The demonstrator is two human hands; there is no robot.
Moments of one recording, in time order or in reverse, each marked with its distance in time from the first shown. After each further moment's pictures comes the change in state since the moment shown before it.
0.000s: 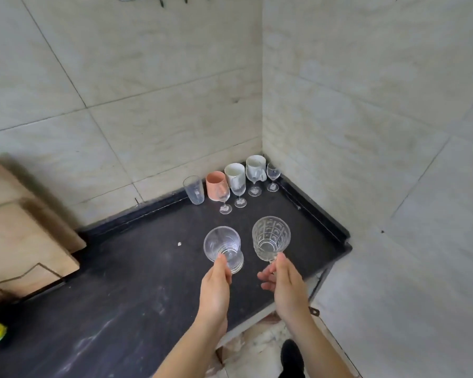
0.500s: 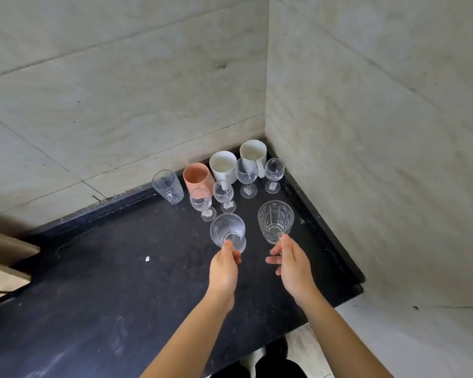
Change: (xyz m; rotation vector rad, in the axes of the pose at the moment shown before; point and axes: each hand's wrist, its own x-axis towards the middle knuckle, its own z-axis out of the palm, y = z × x) left_hand 0.199 0.047 0.151 0.044 0.066 -0.267; right_hand 0.268 0.012 -0.019 -0.226 -0.104 0.222
